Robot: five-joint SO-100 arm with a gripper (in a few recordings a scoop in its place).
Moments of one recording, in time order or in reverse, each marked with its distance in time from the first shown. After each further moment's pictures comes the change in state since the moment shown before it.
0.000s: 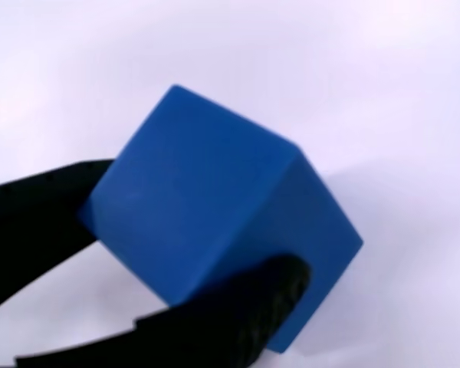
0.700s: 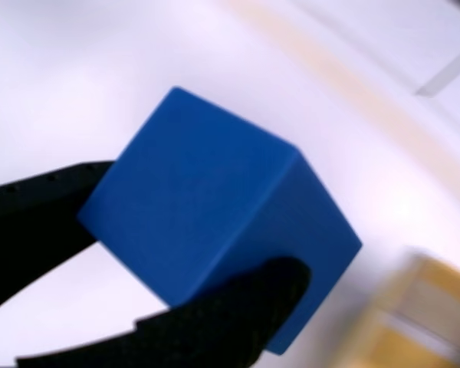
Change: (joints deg) arm 26.5 -24.3 -48.9 6.2 -5.2
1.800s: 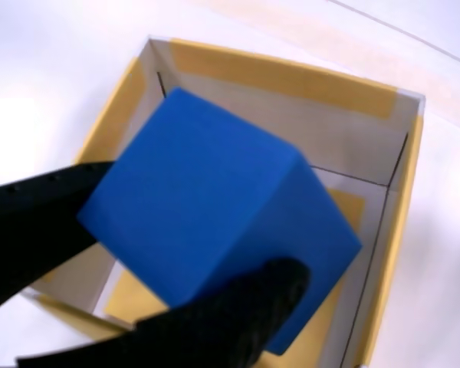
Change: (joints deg) arm 12.0 -23.2 -19.5 2.2 0.4
